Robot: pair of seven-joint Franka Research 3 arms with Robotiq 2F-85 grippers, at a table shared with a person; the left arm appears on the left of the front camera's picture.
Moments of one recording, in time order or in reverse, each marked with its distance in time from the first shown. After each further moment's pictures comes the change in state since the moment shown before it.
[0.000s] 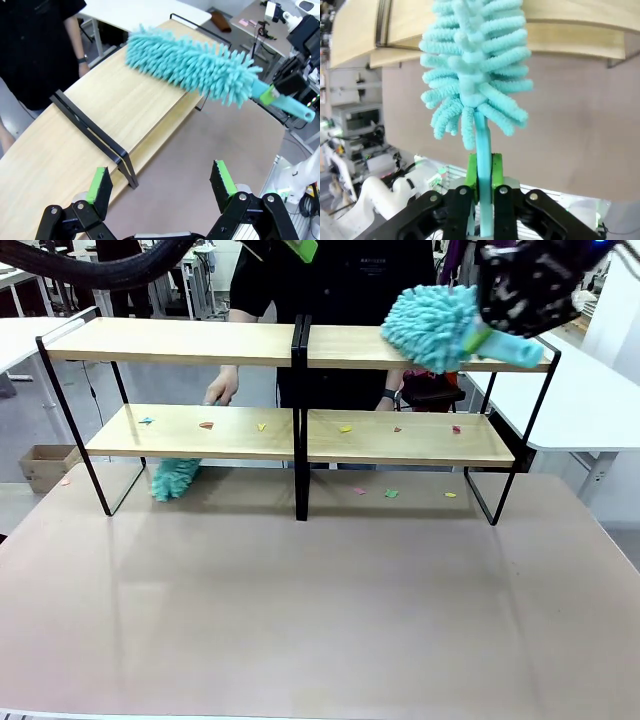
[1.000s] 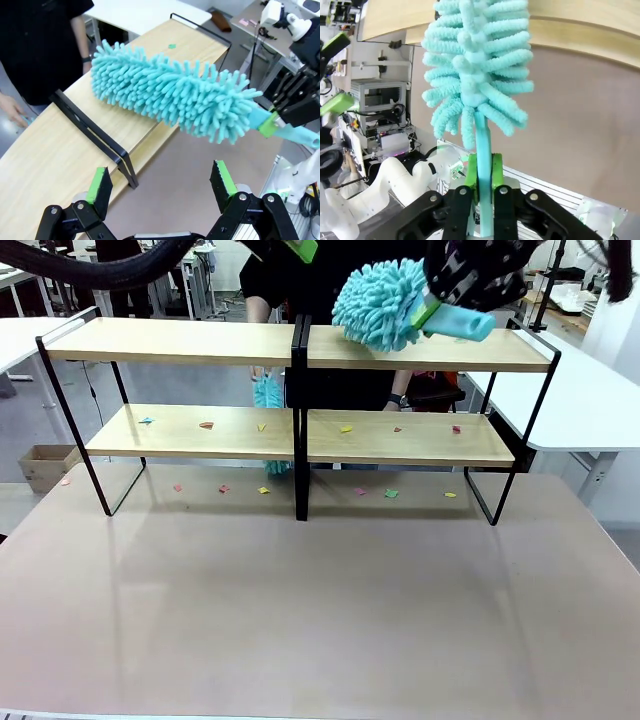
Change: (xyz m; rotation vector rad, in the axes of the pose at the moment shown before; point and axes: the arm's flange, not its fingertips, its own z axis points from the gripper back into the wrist) left arm 0.000 0.000 0.000 0.000 0.001 0.000; right arm -0.004 0.076 -0.018 0.133 0.069 0.089
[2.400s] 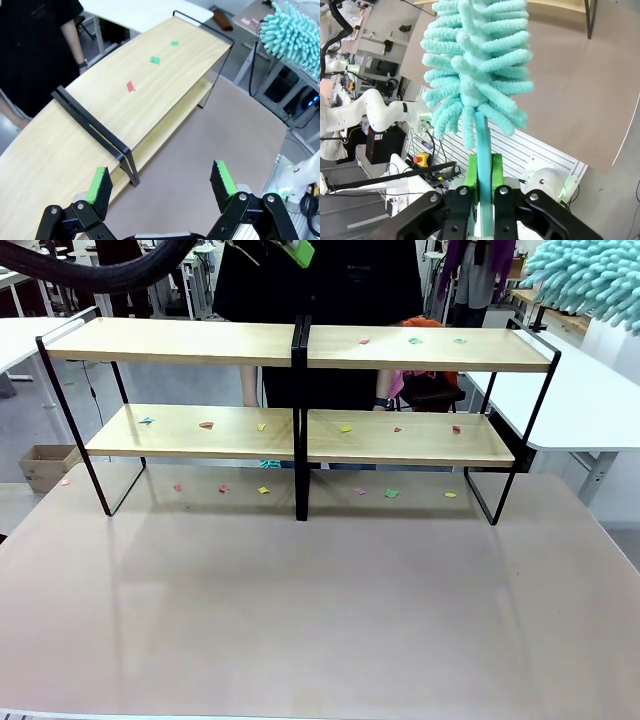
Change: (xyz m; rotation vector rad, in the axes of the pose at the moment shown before) left arm -0.003 0.004 -0.001 0.005 0.009 0.004; right arm -0.206 -0.182 0.222 0.047 -0.091 0.213
